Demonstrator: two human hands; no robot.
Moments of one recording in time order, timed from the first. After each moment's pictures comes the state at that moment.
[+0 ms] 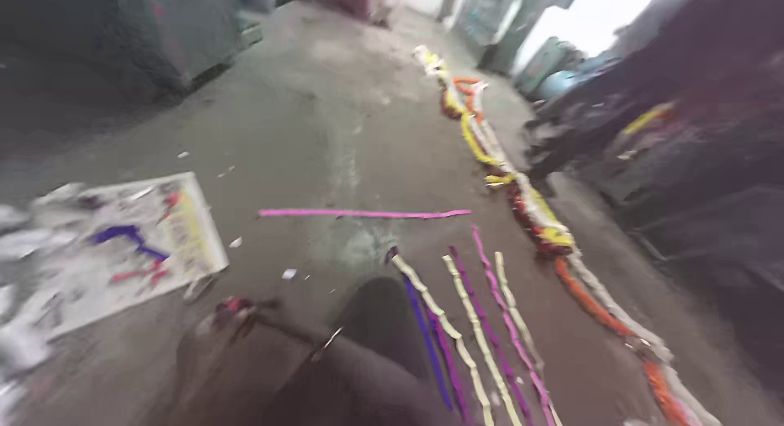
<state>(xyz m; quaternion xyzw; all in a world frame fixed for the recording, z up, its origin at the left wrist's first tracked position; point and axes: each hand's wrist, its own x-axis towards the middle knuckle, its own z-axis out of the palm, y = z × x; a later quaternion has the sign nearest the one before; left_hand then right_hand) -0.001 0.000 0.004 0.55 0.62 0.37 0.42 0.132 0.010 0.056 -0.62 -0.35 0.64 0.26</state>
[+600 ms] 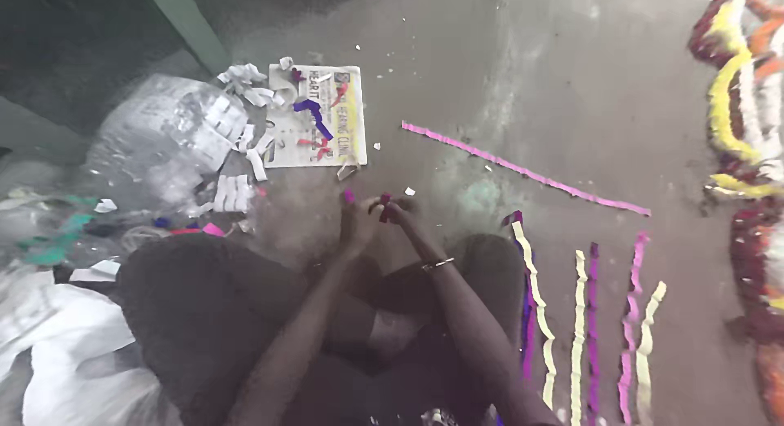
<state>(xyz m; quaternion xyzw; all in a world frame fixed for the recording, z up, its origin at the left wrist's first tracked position) 0.017 -0.011 0.009 0.59 0.66 0.32 0.34 0.170 0.048 -0.077 -0.44 -0.59 0.52 0.43</state>
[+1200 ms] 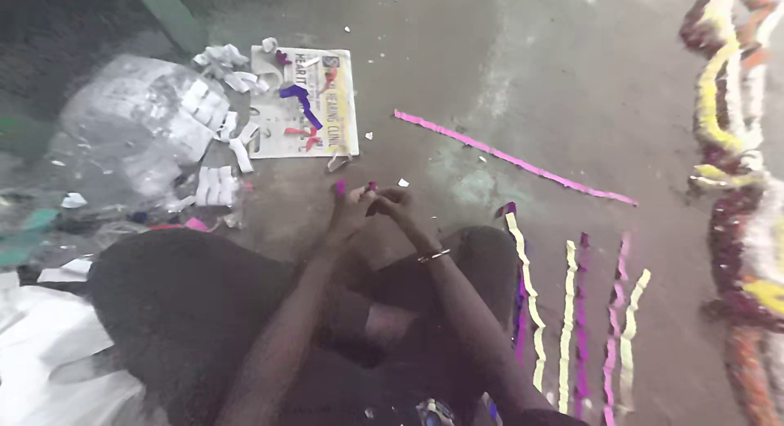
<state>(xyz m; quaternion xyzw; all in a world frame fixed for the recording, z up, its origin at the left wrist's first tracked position) 0.011 -0.011 0.013 0.48 0.60 0.38 0.52 0.161 0.039 -0.011 -0.47 -0.58 0.57 0.35</state>
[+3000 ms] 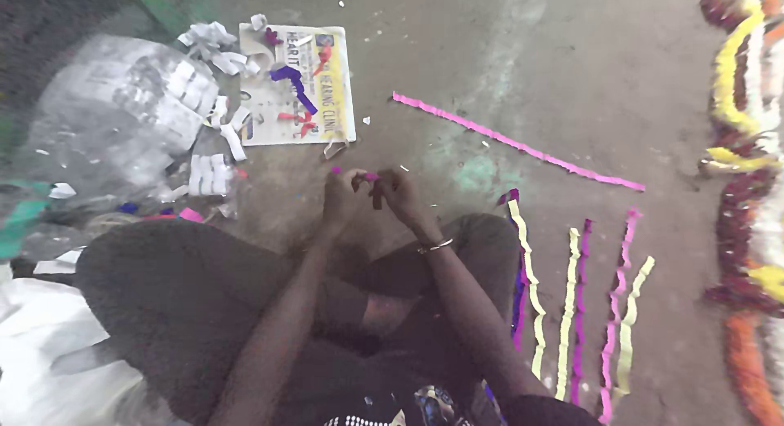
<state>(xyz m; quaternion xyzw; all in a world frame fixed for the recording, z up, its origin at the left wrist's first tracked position) 0.008 0.009 0.009 0.58 0.66 0.33 0.34 0.166 0.044 -0.018 -0.46 -0.70 0.43 0.33</state>
